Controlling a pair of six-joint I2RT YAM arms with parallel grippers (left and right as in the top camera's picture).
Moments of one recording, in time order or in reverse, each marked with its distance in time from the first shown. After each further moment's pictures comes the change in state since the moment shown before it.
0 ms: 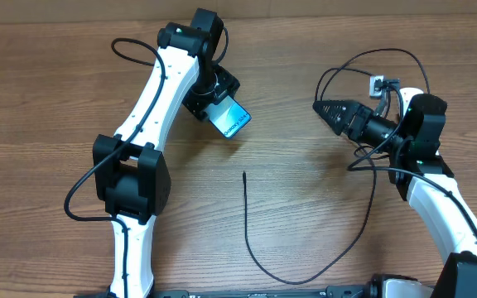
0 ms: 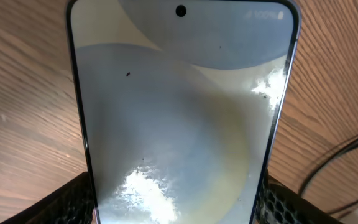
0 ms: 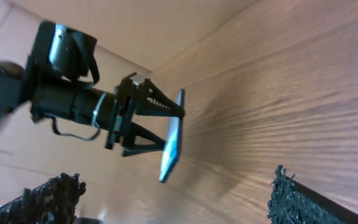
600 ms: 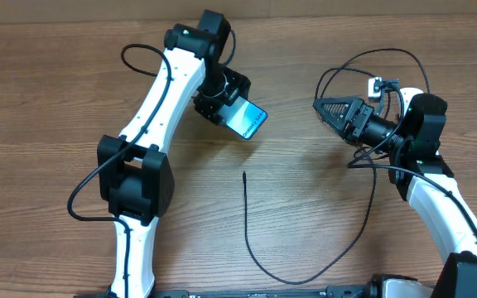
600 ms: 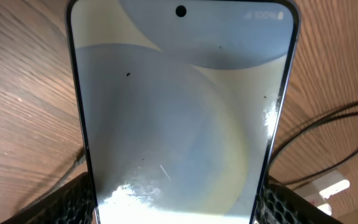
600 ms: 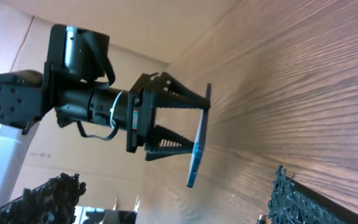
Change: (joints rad) left arm -0.033 0.000 0.000 0.000 0.143 -0.158; right arm 0.000 0.000 0.000 0.007 -0.074 0.133
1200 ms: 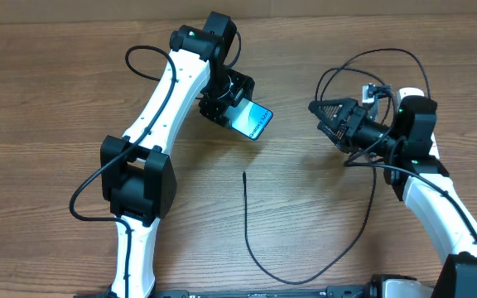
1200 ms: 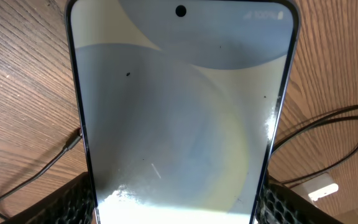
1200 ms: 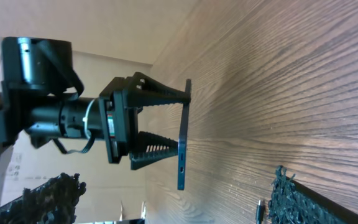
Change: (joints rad) left arm -0.013 0.000 0.000 0.001 0.010 -0.085; right arm 0.051 0.000 0.000 -0.104 0.108 0.076
